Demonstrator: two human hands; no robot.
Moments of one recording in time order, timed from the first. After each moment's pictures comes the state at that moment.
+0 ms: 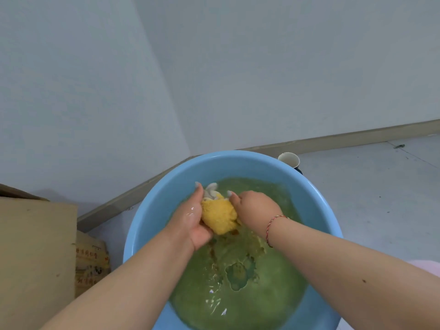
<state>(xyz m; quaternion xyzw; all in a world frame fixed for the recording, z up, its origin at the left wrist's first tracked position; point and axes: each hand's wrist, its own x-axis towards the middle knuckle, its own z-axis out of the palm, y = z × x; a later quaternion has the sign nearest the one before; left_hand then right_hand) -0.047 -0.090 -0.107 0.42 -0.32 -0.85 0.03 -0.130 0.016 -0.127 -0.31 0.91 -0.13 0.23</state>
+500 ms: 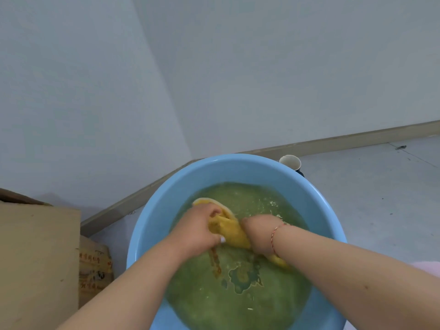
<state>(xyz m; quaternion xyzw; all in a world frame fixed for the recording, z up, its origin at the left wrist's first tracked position) -0.025 -0.109 -0.117 0.18 -0.94 -0.28 -0.10 -0.121 0.031 -0.140 -0.44 0.84 0.12 0.29</state>
